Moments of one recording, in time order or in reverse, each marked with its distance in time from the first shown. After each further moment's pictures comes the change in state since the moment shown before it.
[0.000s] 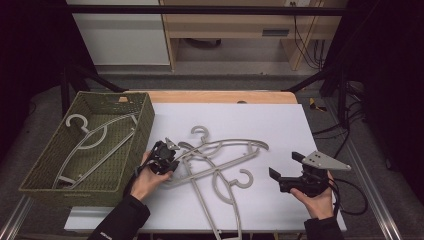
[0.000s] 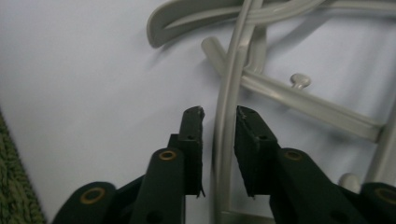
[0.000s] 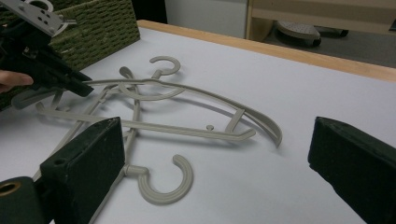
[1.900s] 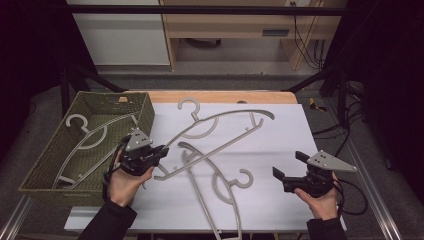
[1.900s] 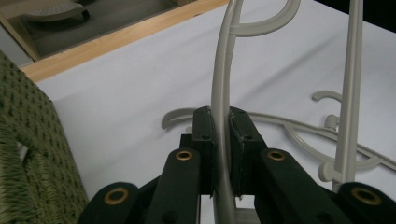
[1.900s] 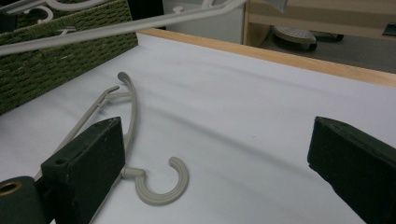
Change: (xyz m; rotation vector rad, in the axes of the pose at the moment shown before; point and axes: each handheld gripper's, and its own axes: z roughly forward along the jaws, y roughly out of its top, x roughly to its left) left arm 0.003 -0.005 -0.131 -0.397 -0.062 -0.058; right arm -0.005 0.001 -0.008 -0.021 -0.010 0.004
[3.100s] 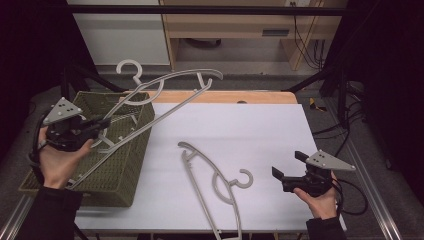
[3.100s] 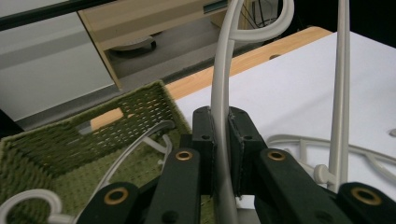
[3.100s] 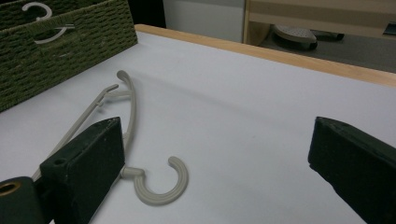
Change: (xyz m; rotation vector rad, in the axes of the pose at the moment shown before) left arm 0.099 0.026 -0.100 -0.092 0.197 -0.024; right arm 0.000 0.000 0.002 0.008 0.001 -0.007
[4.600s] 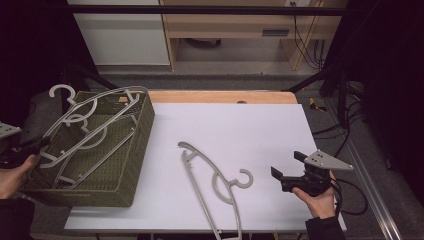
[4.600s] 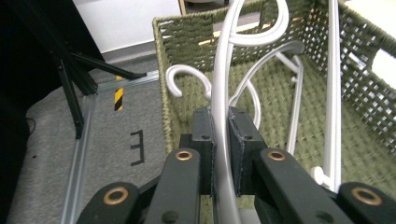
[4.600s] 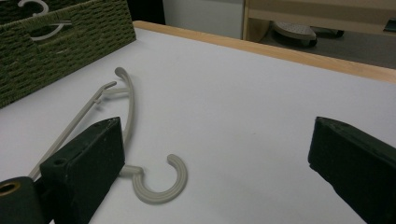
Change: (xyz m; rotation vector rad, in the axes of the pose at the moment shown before) left arm 0.123 -0.113 -0.033 0.135 0.249 -0.107; right arm 0.000 -0.002 0.004 0.009 -0.003 0.002
